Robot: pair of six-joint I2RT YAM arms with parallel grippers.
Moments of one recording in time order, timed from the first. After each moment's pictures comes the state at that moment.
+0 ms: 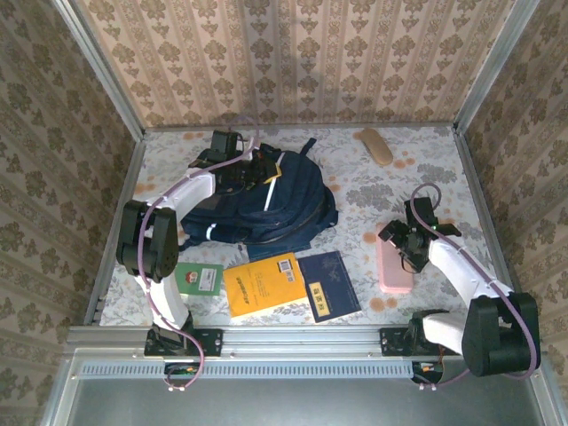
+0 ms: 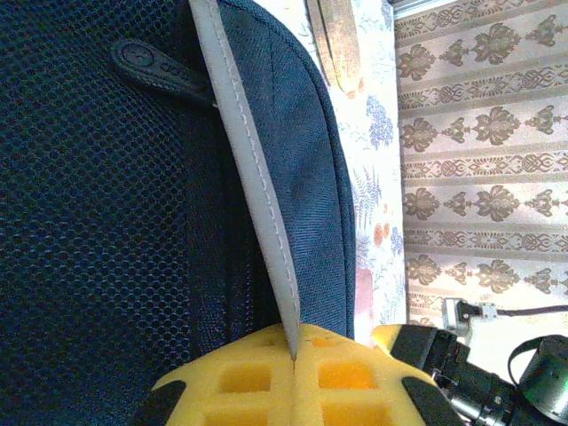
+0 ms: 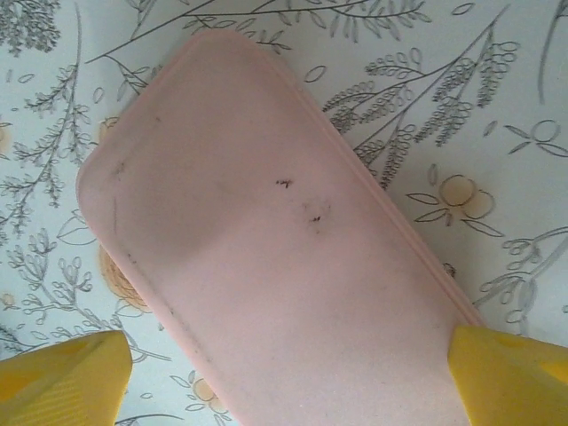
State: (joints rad) left arm -0.36 1.83 1.35 -0.24 0.76 -0.73; right arm 0.03 1.17 0.64 -0.67 0.01 0.86
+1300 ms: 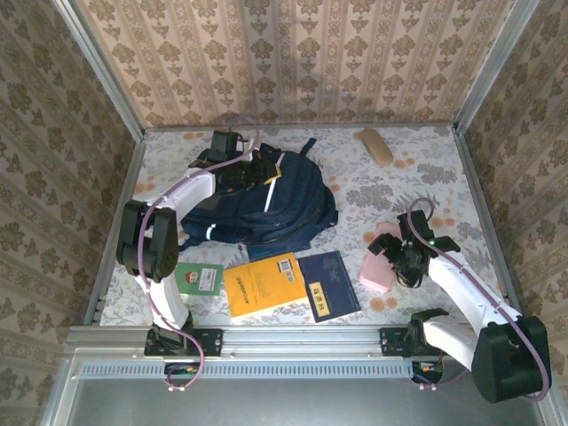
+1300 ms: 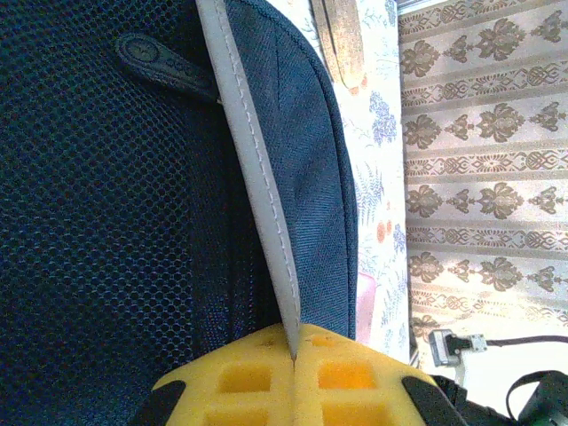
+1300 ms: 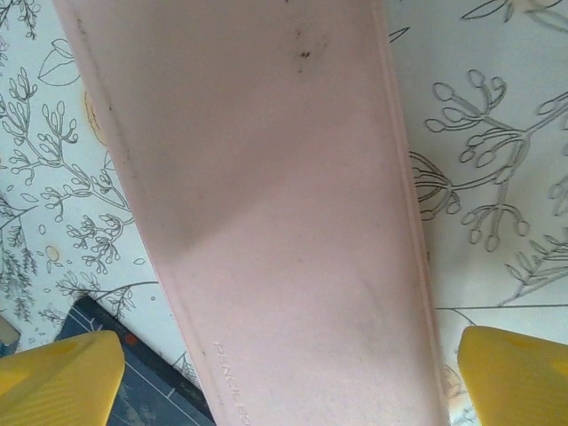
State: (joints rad) left arm -0.36 1.83 1.35 -0.25 0.76 -0.72; right arm 0.15 1.03 0.58 -0.77 -0.10 0.92
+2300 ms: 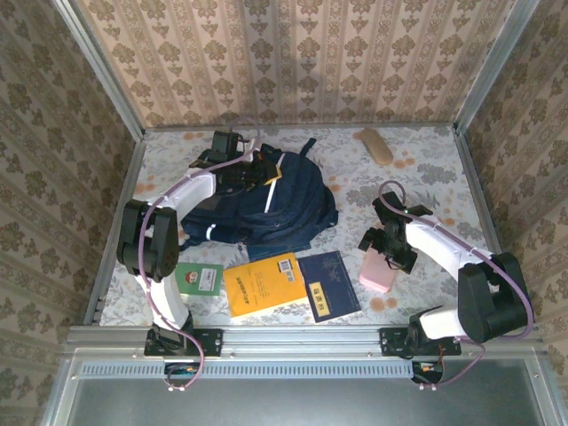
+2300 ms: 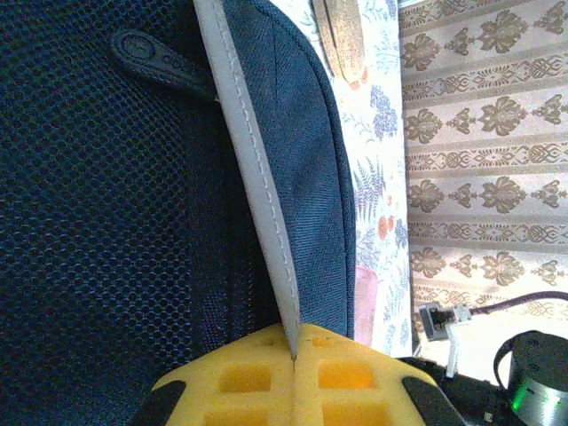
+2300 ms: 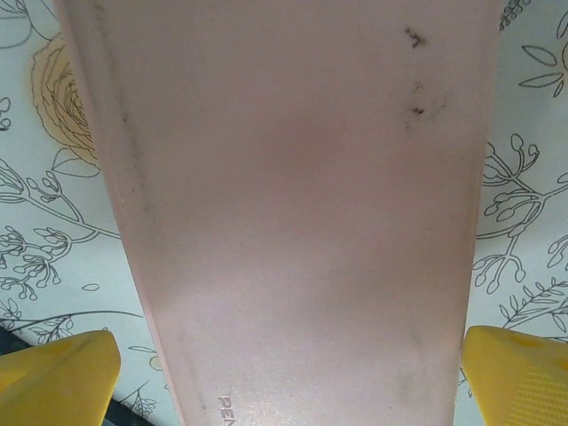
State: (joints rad) left arm -0.36 1.83 1.35 -0.26 0.76 -0.70; right arm 0.26 1.38 0.80 -0.88 0.03 0.83
